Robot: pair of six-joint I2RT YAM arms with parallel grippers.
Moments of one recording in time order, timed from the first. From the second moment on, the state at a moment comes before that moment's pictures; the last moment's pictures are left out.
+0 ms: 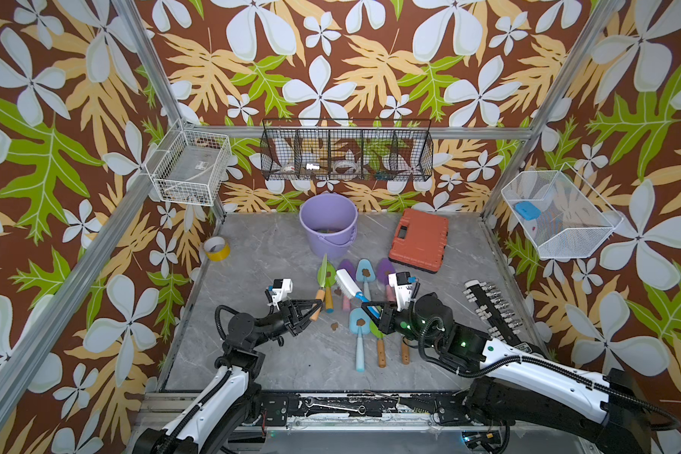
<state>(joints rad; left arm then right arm) -0.23 0.78 0.16 0.80 0.88 -1.63 0.95 1.00 0.63 0.08 0.00 0.82</state>
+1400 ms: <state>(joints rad) -0.69 0.95 0.92 -0.95 -0.15 -0.56 1.03 1.39 1.04 -0.20 -0.02 0.48</state>
